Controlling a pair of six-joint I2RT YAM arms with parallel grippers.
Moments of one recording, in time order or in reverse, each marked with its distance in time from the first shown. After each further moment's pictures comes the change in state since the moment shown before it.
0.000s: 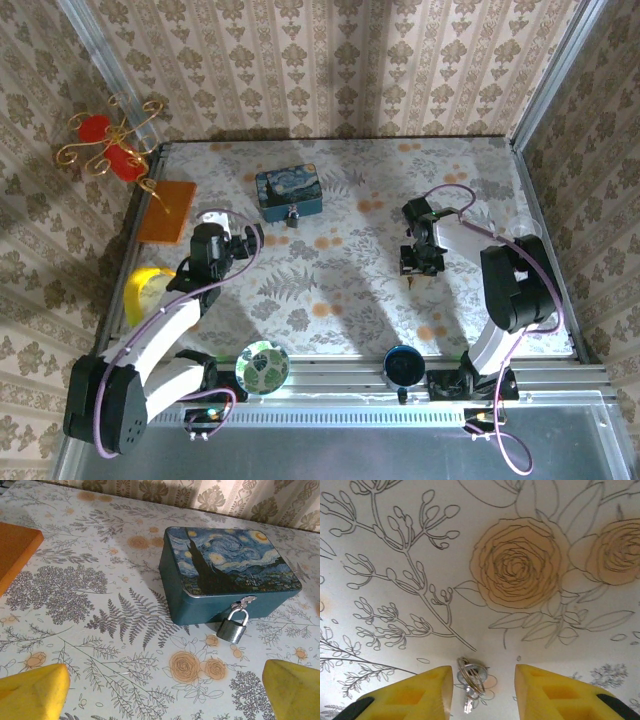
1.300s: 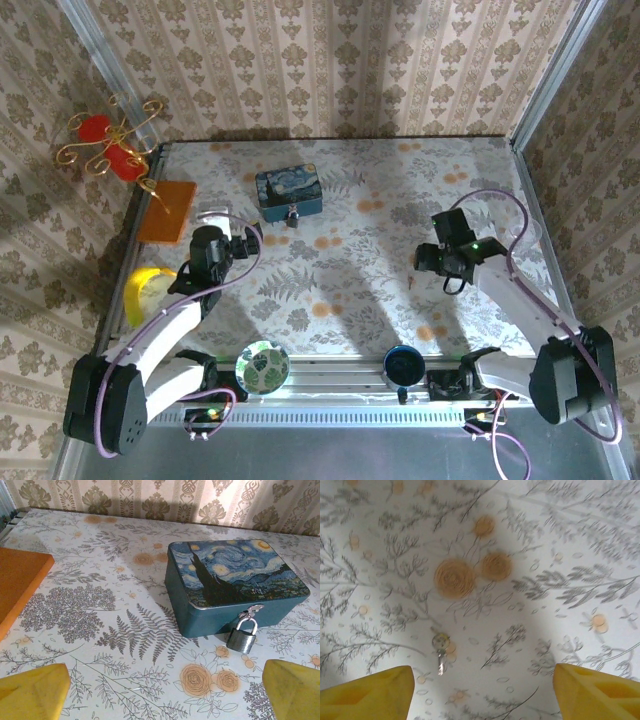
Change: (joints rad) left arm 0.000 0.003 -0.031 0.093 -0.031 0.078; right arm -0.010 -0.507 -0.204 0.050 0.163 0.095
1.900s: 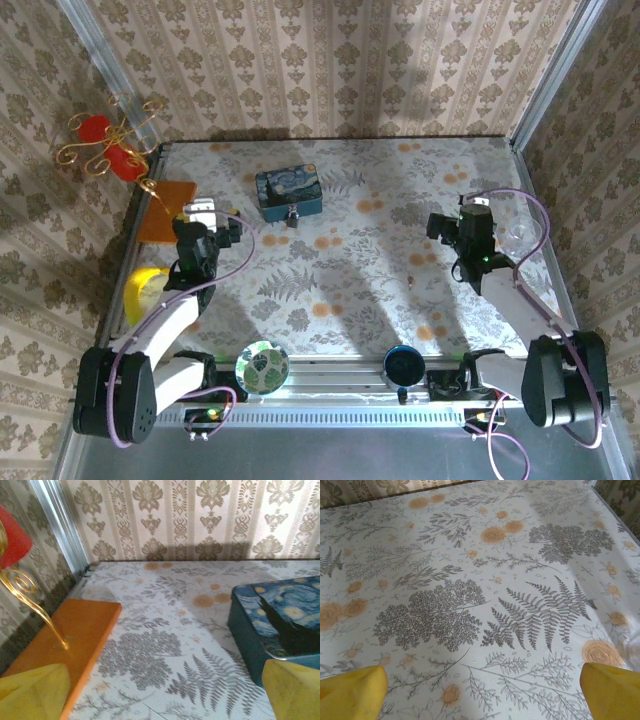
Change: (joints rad) left arm 0.109 0.037 -0.022 0.198 -0.084 0.196; right arm -0.182 -0.071 -0.176 0.648 0.115 -0.214
